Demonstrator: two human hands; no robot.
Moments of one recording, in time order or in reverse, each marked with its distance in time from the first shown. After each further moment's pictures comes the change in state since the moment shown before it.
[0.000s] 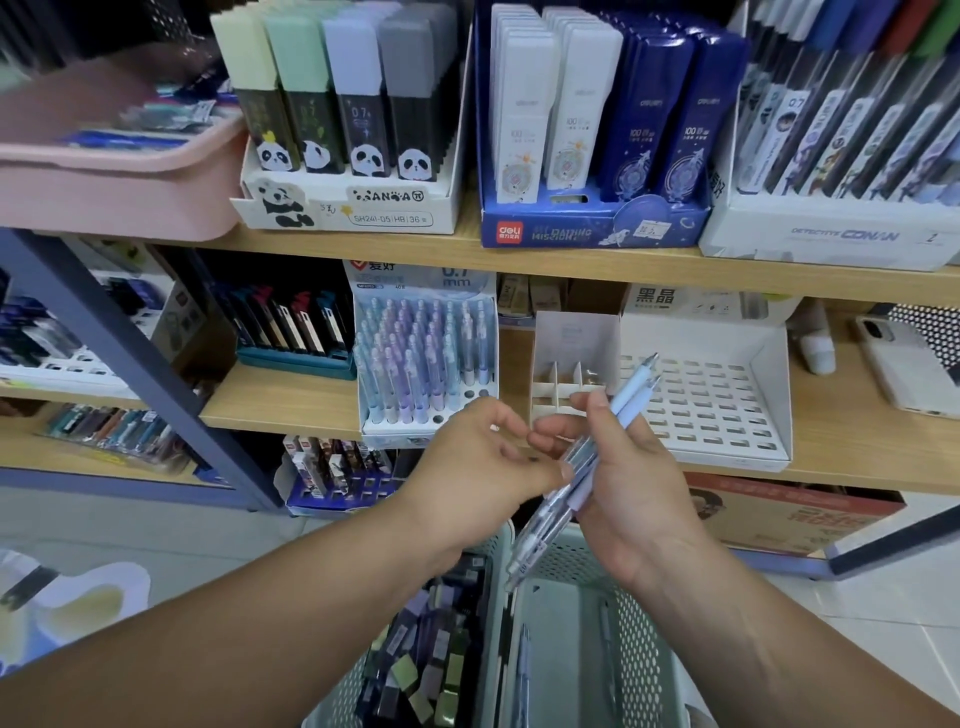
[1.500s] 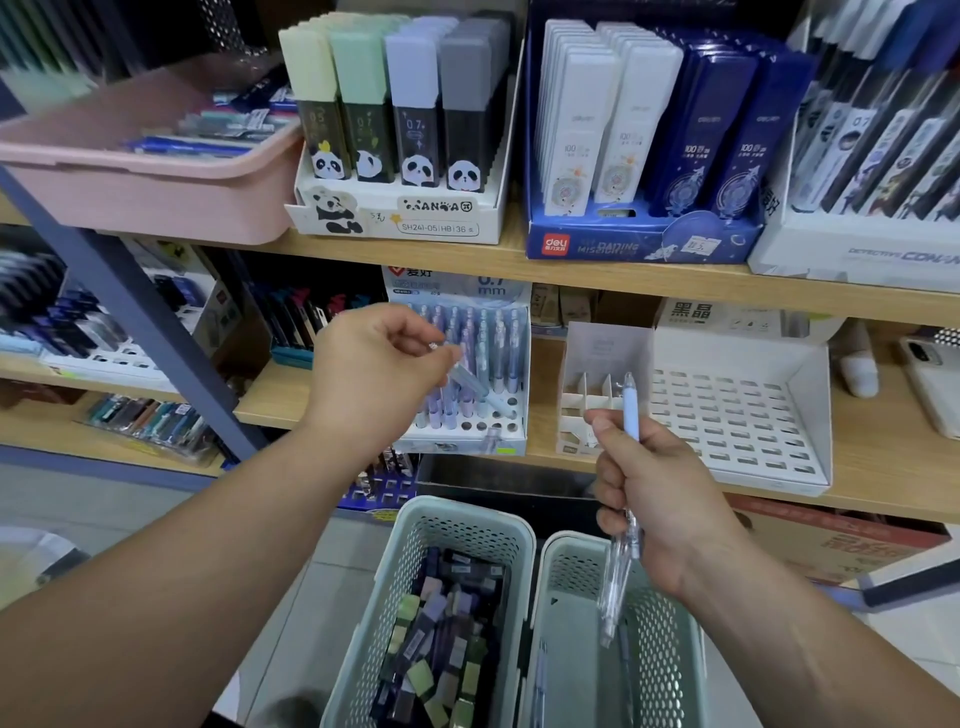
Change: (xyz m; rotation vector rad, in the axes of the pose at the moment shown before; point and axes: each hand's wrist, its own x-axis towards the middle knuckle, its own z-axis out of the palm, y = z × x) left_hand 0.036 0.011 -0.096 0.141 0.547 0.377; right_hand 0.016 0.000 -0.012 -0.265 -0.033 0.068
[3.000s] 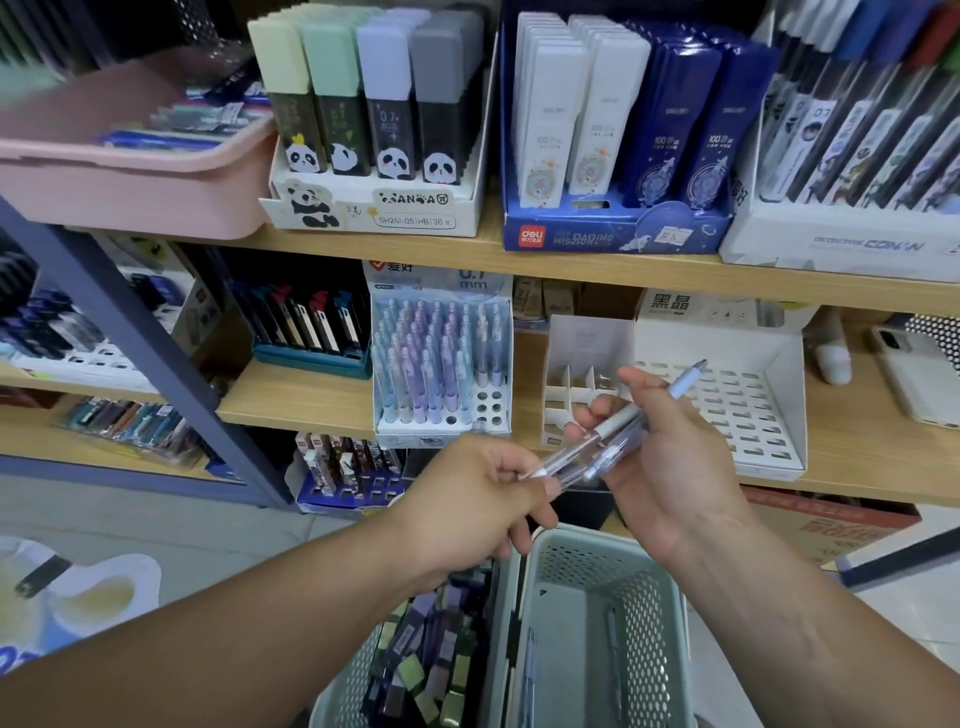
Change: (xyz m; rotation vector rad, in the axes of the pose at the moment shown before) left_hand -0.085 0.006 0.047 -0.202 -0.730 -0.348; right_hand -0.008 -0.025 0.003 0.396 0.083 -0.094
